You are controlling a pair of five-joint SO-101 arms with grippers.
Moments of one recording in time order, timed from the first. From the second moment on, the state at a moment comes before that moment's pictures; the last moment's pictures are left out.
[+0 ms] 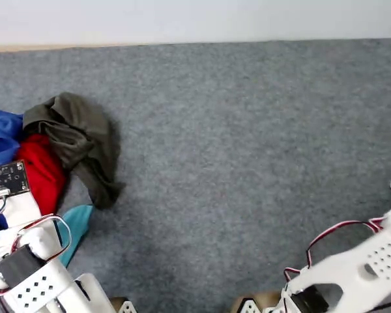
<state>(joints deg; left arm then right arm) -42.2 -69.3 61.1 82.3 -10.9 52.7 36.9 -36.2 99.0 39.1</state>
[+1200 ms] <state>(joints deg) -42.2 -69.3 60.3 82.3 -10.9 49.2 19.1 -32.3 100.2 36.0</state>
